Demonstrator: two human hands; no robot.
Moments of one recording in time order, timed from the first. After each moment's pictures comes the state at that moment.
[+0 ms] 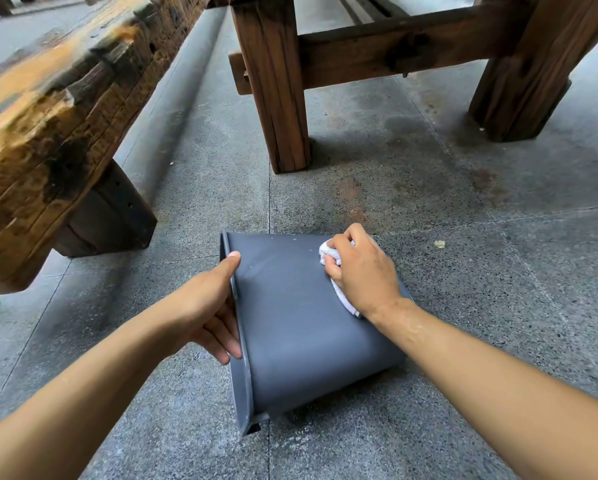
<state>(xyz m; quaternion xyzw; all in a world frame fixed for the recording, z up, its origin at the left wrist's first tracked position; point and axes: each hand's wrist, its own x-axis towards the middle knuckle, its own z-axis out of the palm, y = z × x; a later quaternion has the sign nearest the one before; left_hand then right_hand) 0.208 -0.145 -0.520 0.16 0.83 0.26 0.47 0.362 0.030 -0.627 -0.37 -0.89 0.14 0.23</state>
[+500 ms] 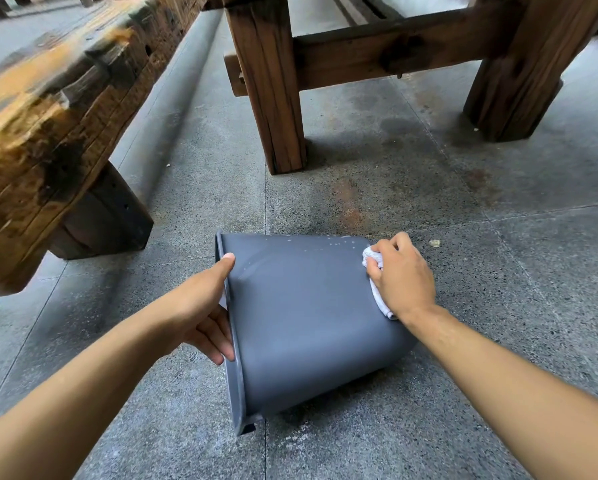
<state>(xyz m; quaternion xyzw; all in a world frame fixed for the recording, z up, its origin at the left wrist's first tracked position) 0.201 -0.150 -0.527 0.16 0.83 0.26 0.47 0.415 0.059 -0.648 -0.48 -0.85 0.12 0.19</state>
